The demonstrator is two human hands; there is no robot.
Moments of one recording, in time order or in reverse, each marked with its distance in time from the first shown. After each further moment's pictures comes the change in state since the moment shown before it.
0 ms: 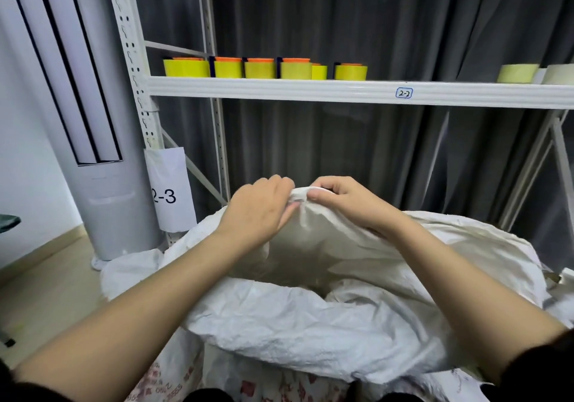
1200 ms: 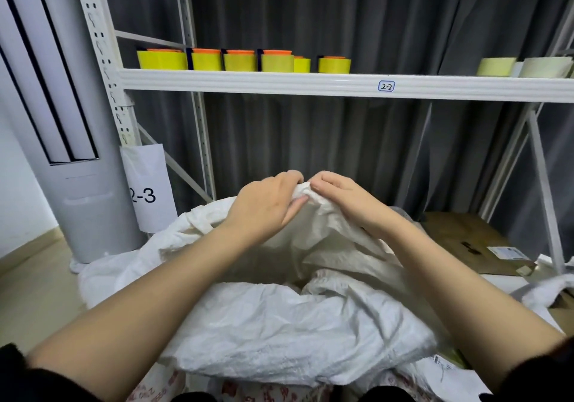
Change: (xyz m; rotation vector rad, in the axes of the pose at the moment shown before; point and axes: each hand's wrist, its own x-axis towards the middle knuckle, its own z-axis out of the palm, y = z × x) left_hand 0.023 0.026 0.021 -0.216 0.090 0.042; right_hand -0.015 0.012 -0.011 0.162 0.068 0.063
